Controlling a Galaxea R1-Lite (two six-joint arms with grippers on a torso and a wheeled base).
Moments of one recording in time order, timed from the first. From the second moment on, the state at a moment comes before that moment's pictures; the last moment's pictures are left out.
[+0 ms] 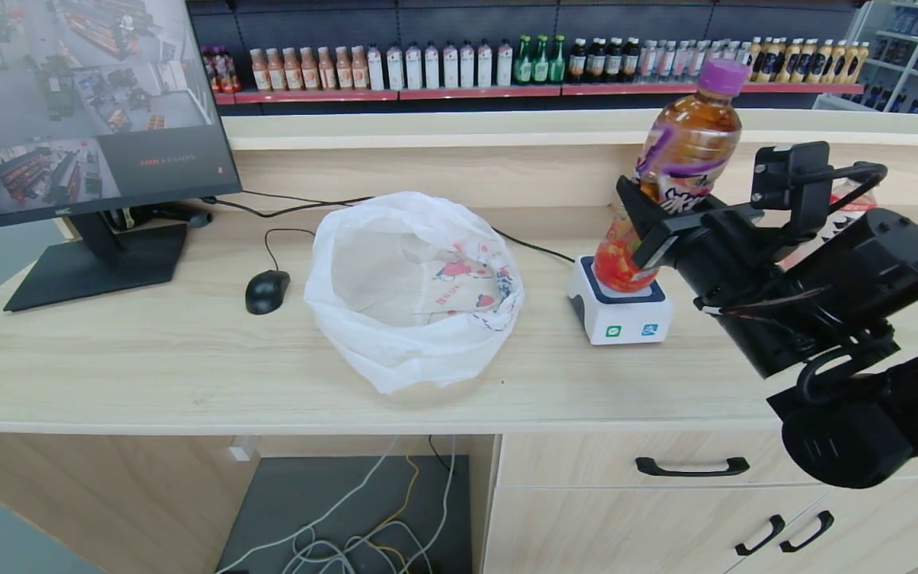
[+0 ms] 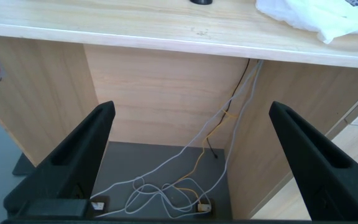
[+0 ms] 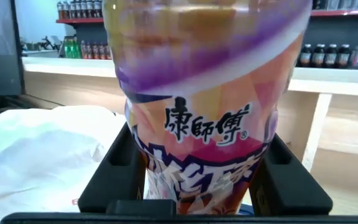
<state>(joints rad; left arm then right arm) 0.00 0.00 0.00 0.00 0.01 -0.01 0.42 1.88 -0.81 -1.57 -0.04 -0.10</state>
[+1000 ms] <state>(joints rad) 0.00 0.00 0.00 0.00 0.01 -0.01 0.46 1.80 -0.82 -1.57 -0.11 -0.19</state>
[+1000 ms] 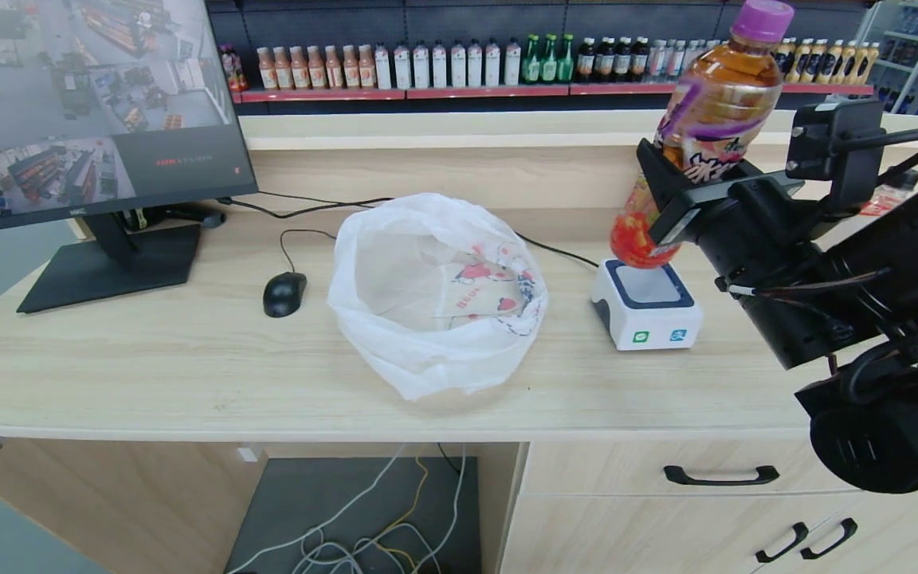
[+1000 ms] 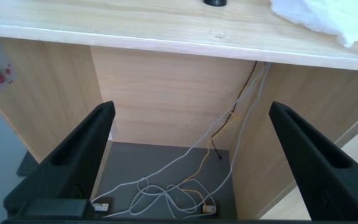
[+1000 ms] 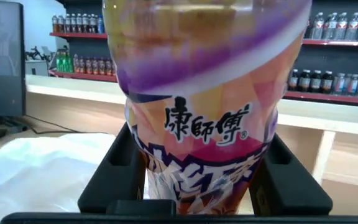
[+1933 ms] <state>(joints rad) 0.00 0.00 0.00 0.00 0.01 -0.02 0.47 1.82 -0.84 -1.55 -0.12 -0.18</state>
